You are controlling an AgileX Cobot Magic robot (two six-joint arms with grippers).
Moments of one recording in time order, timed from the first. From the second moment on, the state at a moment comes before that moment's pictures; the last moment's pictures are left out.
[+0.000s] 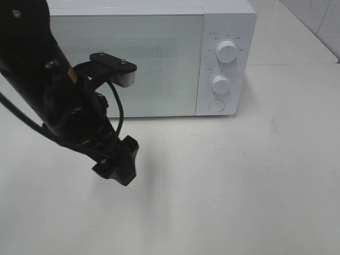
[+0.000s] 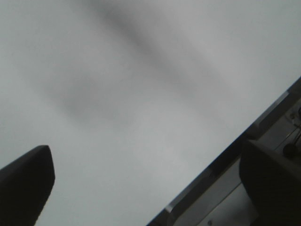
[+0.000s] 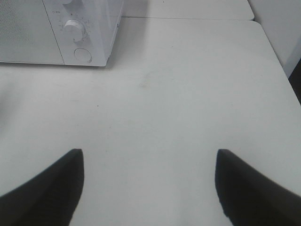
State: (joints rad) left arm -0.71 1.65 -1.09 -0.16 0.86 0.16; right arm 0.09 0.00 -0.50 -0.05 1.00 0.11
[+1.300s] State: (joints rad) left arm -0.12 0.96 -1.08 -0.05 1.22 -0.04; right arm 0.09 0.00 -0.50 -0.05 1.00 0.11
